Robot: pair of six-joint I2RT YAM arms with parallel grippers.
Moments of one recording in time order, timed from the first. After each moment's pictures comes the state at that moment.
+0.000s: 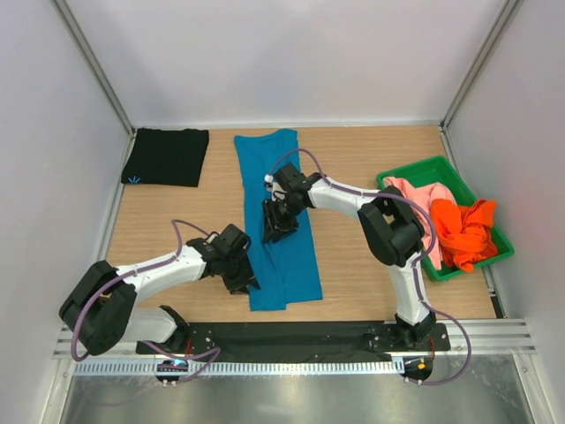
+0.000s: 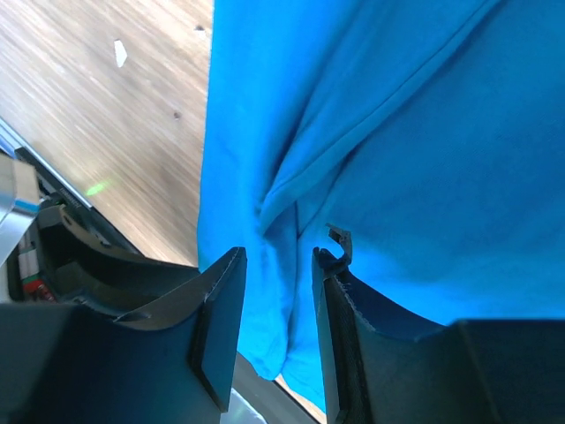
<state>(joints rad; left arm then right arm) -0.71 1.30 0.59 -0.51 0.14 -1.13 0.69 2.10 1.54 -0.58 -0.51 0.46</state>
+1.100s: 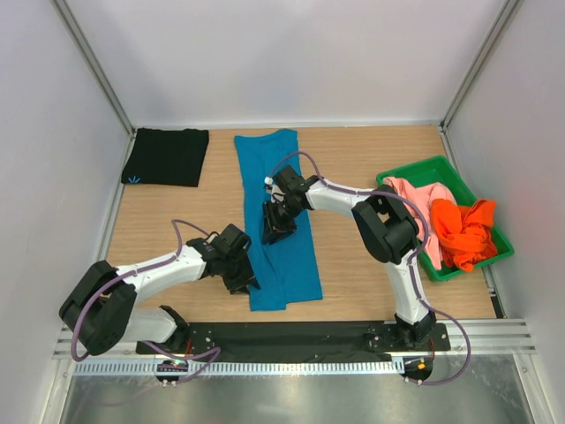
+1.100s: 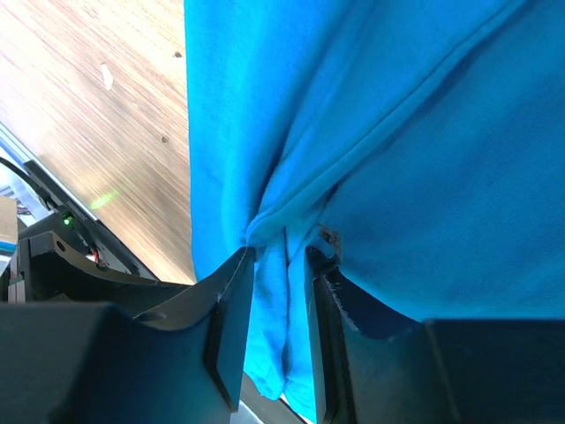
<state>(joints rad) -0.71 1.30 0.59 -0.51 0.14 -1.13 0.69 2.16 1.53 -0.53 -0.54 0.50</state>
